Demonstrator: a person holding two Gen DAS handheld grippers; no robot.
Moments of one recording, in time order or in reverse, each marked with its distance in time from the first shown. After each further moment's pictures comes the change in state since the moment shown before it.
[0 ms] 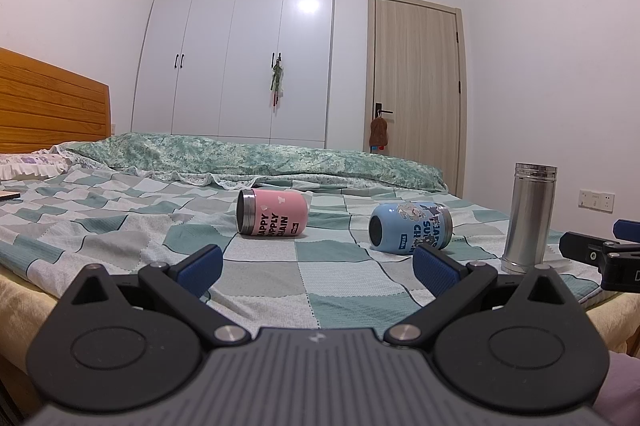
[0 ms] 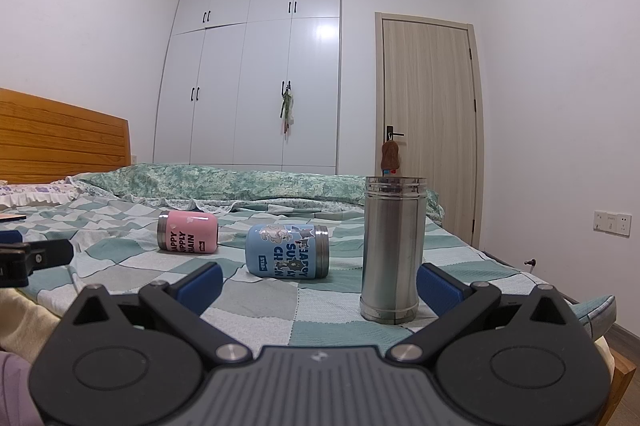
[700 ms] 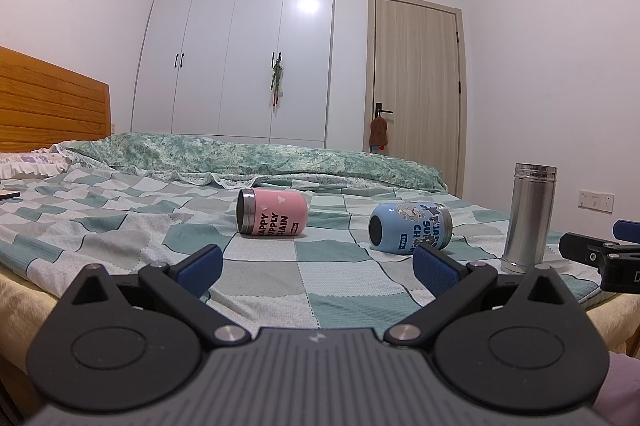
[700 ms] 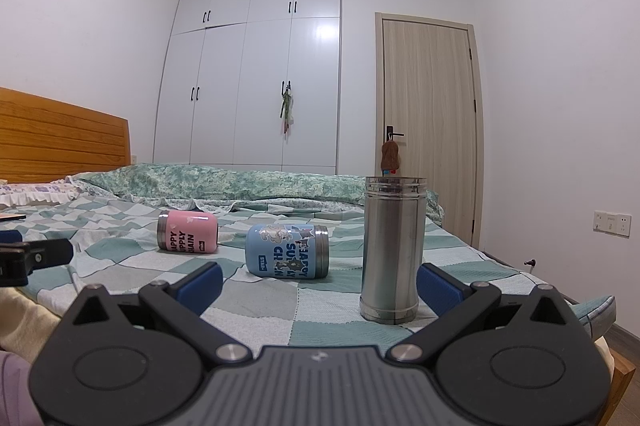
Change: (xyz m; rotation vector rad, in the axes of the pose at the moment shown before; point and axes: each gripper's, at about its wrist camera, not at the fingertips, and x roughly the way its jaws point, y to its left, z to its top) left arm 0.000 0.000 0.000 0.000 -0.001 0.000; right arm 0.002 0.000 -0.001 -0.001 0.001 0.000
